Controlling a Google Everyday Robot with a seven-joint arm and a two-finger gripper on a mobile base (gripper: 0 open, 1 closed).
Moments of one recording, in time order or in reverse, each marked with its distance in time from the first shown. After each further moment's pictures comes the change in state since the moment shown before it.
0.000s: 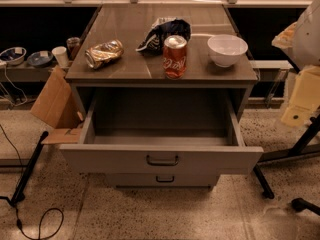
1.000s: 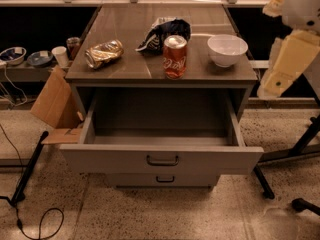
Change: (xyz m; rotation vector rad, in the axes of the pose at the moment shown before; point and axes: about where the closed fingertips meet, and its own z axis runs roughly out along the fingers) arm -0.038 -0.035 -0.026 0.089 -0.078 -0.004
